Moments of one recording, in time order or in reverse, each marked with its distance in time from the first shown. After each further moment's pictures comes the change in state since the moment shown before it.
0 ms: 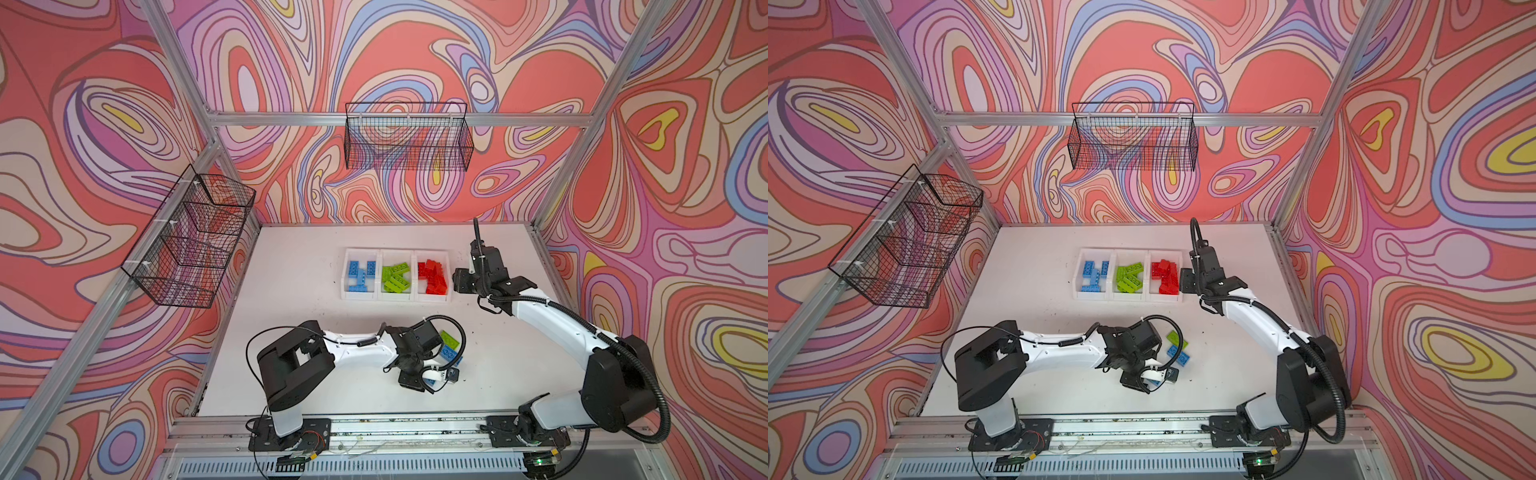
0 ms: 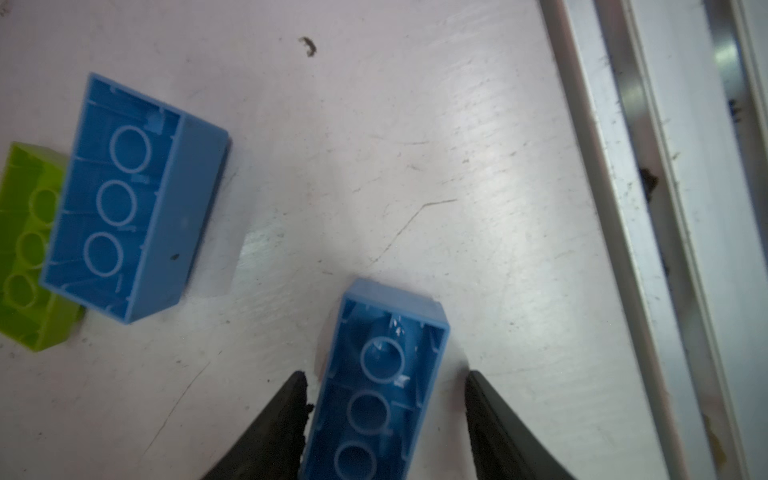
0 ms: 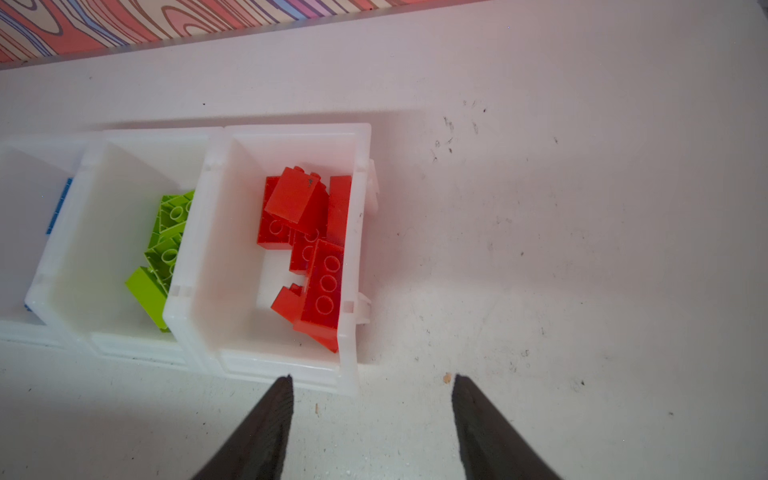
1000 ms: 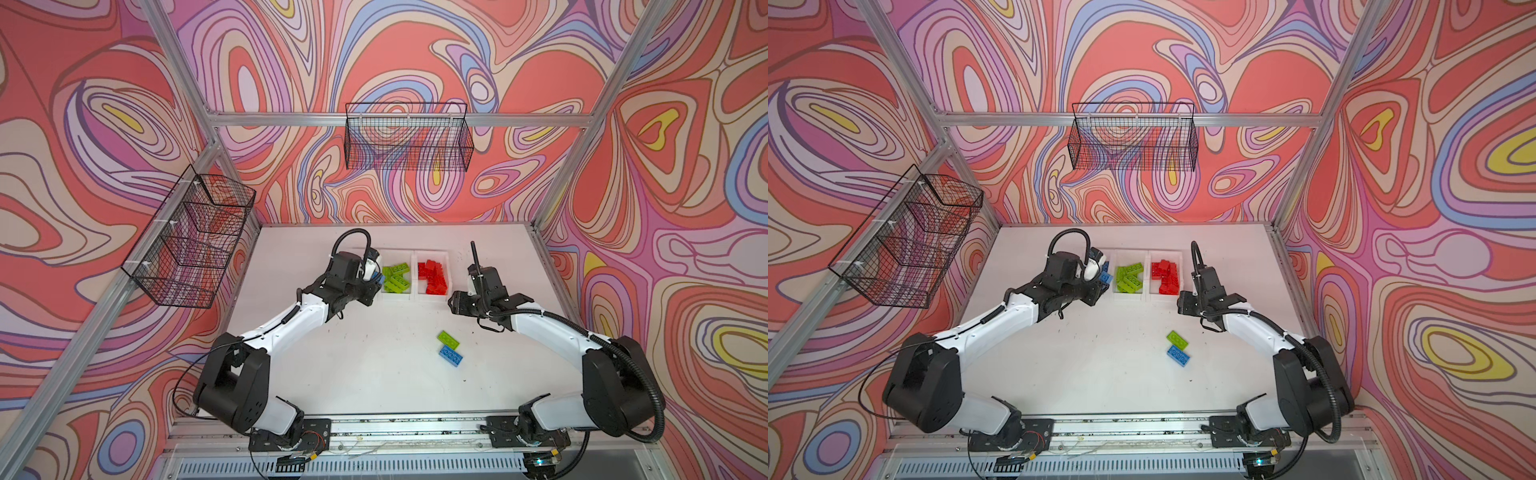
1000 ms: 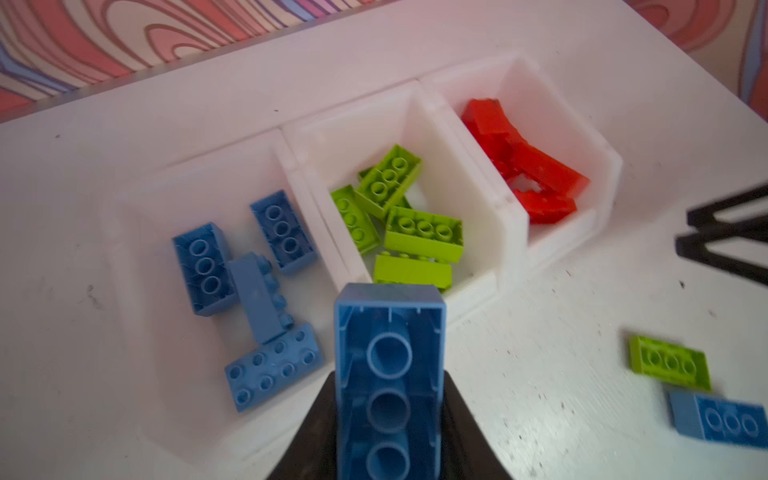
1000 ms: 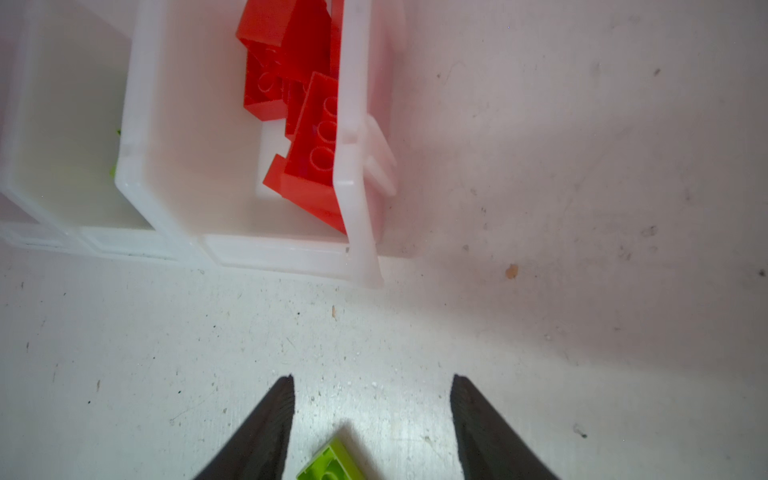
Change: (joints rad) left arm 0.705 -0.228 0.040 0.228 -0.055 -0.815; right arm -0.004 -0.030 -0.217 0.058 -0.210 0.115
